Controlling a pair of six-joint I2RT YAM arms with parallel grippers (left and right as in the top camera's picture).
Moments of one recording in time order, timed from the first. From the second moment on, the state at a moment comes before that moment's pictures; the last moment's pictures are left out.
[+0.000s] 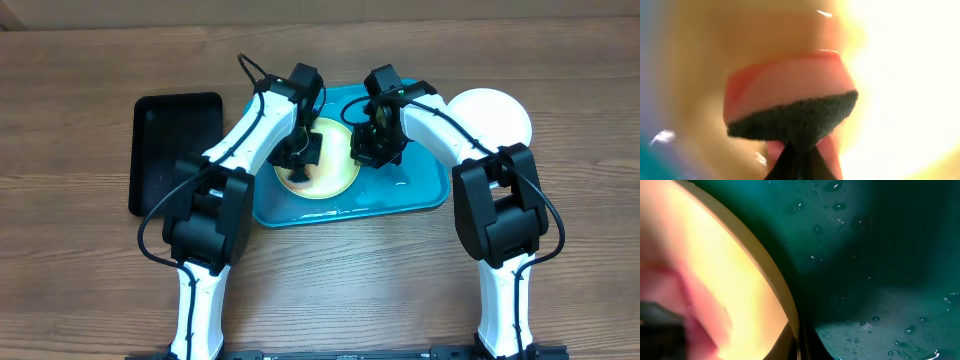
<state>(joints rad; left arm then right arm) -0.39 2.24 1.78 -1.12 0.12 -0.19 0.36 2.24 1.68 -0.90 -0.34 0.51</state>
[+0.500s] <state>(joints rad) -0.40 2.24 1.77 -0.86 0.01 -0.34 0.36 2.24 1.68 -0.91 -0.34 0.51</state>
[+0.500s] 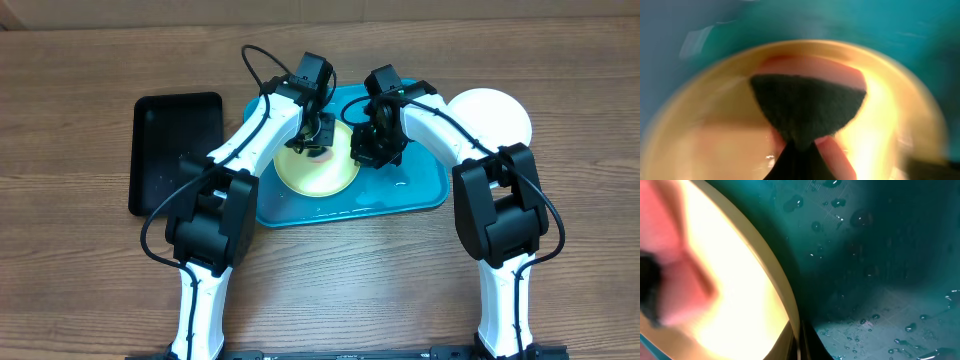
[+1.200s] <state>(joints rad) -0.39 2.24 1.77 -1.13 0.28 -0.15 0.37 2.24 1.68 -0.91 -0.35 0.51</state>
